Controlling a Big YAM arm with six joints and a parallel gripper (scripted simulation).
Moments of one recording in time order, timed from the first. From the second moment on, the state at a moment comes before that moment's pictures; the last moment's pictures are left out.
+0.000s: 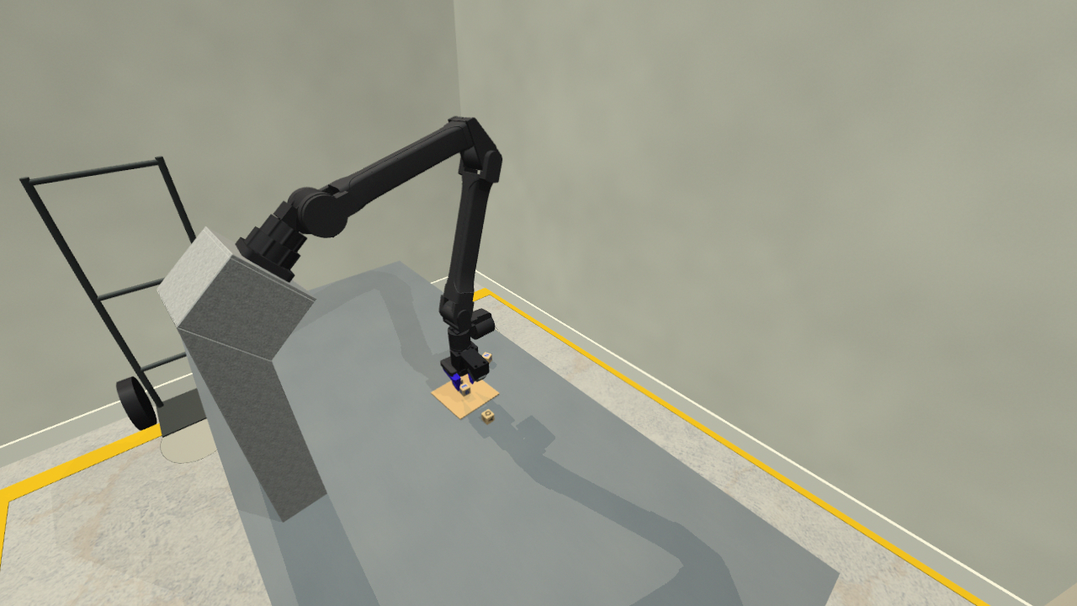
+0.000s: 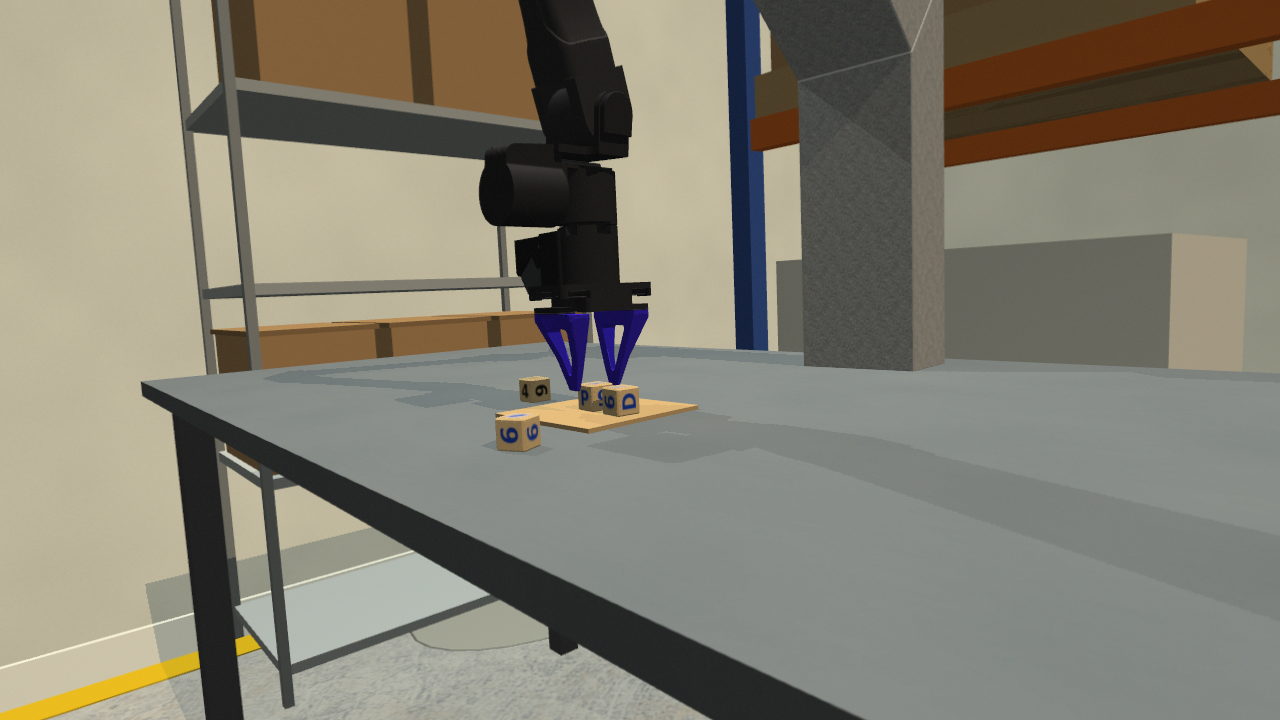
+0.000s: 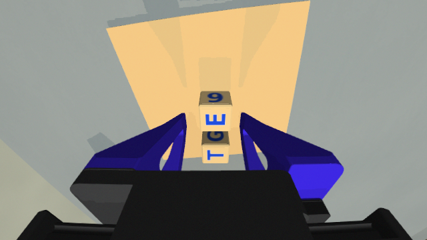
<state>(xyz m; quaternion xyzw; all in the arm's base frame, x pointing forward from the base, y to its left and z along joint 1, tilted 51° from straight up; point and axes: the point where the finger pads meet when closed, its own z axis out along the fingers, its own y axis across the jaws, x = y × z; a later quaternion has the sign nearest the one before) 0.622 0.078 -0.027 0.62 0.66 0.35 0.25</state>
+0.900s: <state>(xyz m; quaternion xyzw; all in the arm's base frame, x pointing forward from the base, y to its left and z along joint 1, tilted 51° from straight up) 0.603 0.073 -0.010 0.62 0.66 0.35 0.25</state>
